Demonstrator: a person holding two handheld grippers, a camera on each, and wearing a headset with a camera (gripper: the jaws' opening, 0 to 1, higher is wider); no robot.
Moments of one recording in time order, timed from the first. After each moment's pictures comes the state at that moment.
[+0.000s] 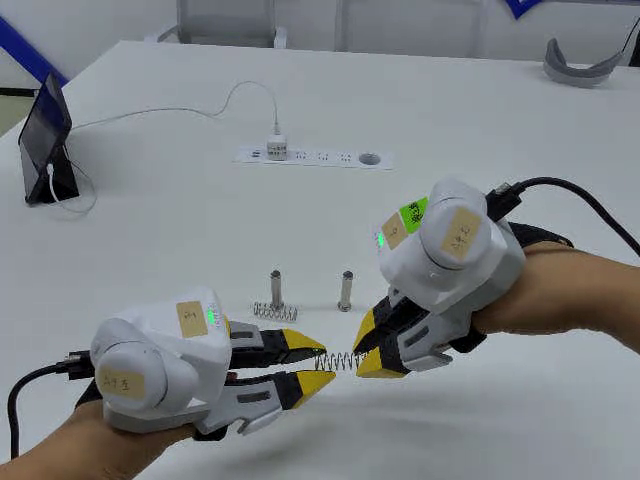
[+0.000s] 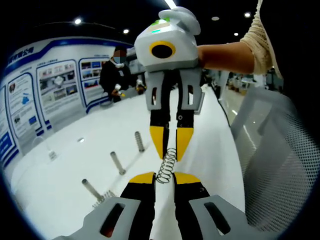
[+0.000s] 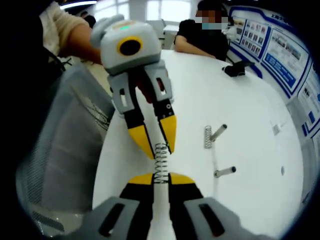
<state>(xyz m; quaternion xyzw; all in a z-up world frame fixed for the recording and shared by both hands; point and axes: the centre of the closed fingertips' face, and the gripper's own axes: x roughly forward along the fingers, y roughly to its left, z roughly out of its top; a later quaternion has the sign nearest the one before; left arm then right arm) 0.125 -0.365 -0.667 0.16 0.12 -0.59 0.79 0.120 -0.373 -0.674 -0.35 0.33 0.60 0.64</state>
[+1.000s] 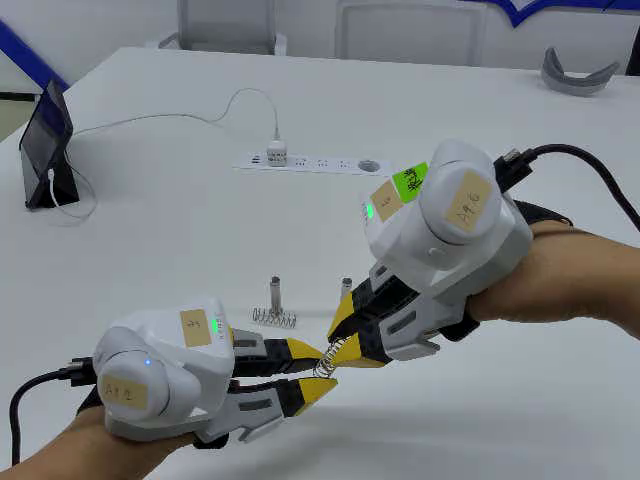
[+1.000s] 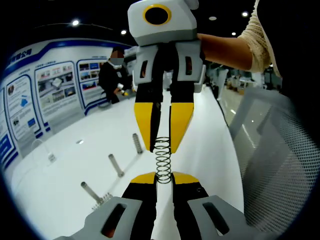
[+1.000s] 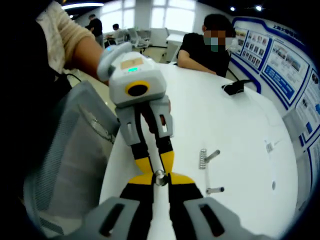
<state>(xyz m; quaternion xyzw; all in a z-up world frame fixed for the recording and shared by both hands) 0.122 -0.368 -0.664 0.17 0.11 -0.59 0.78 0.116 -0.345 -0.631 -0.34 0.29 0.61 0.65</state>
